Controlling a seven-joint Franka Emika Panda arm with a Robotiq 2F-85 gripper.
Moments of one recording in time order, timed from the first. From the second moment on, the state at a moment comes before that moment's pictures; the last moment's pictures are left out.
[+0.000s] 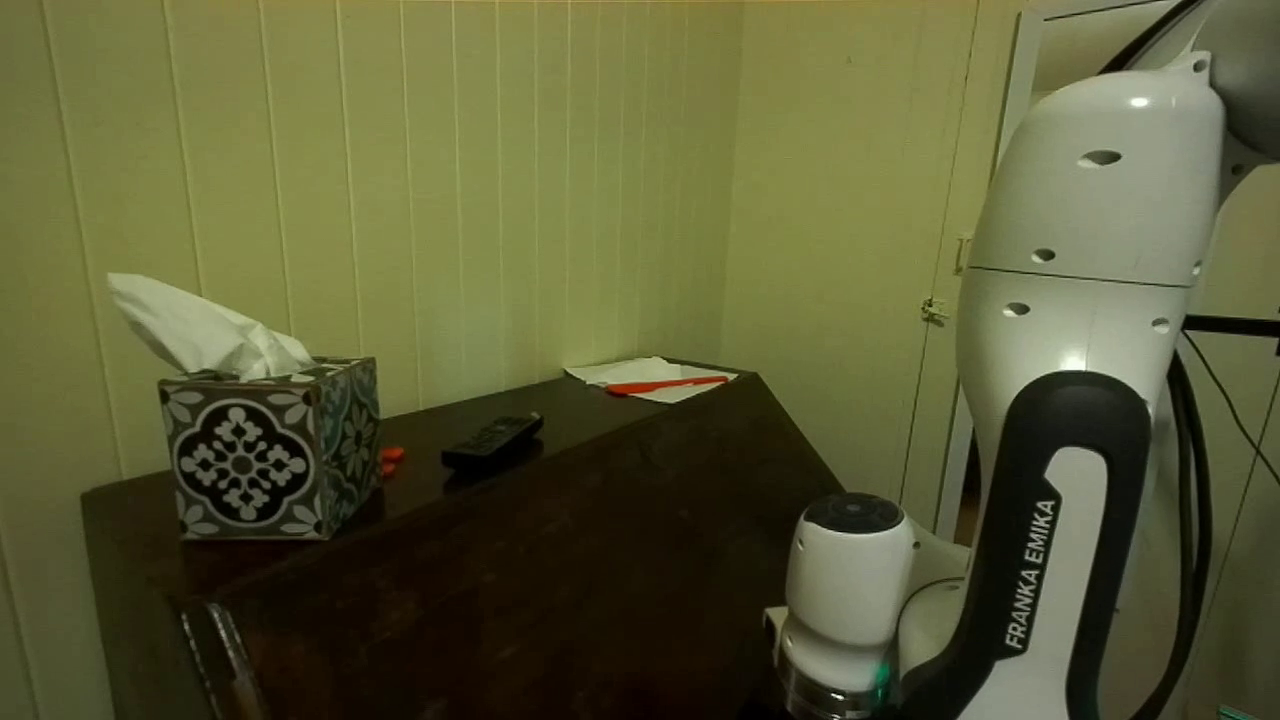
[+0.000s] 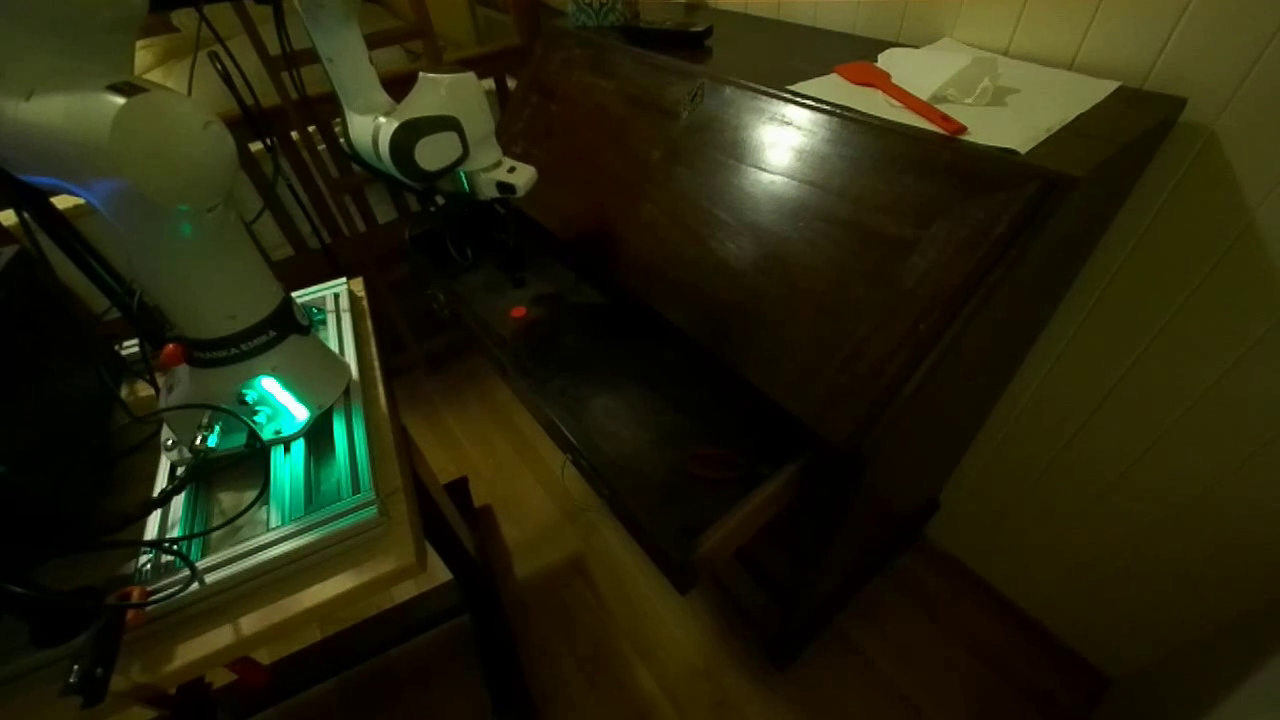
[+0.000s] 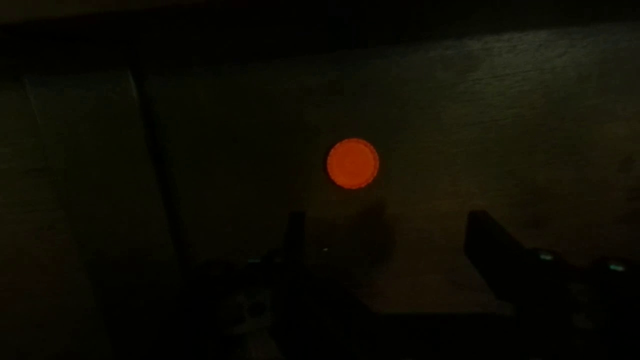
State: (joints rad) arm 0.73 0.42 -0.15 -2.67 0.20 3.09 0.28
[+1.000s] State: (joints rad) arm 0.47 0.51 0.05 -2.66 0.16 3.16 0.23
